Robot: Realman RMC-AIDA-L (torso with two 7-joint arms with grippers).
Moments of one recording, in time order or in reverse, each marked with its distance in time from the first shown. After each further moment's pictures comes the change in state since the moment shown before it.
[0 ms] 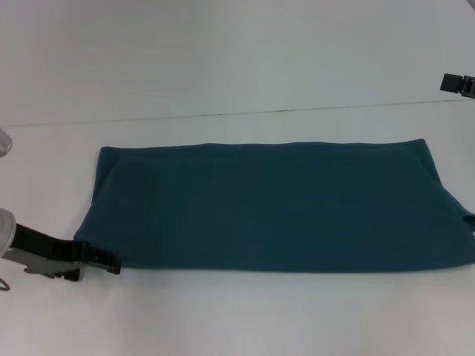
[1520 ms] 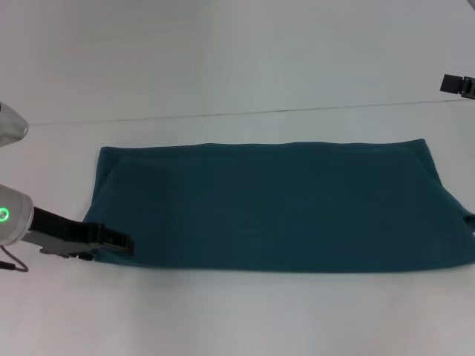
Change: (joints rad) left arm -0.042 -0.014 0.000 -0.025 -0.002 -0.073 -0.001; right arm -0.002 0.000 0.000 0.005 0.002 0.000 -0.003
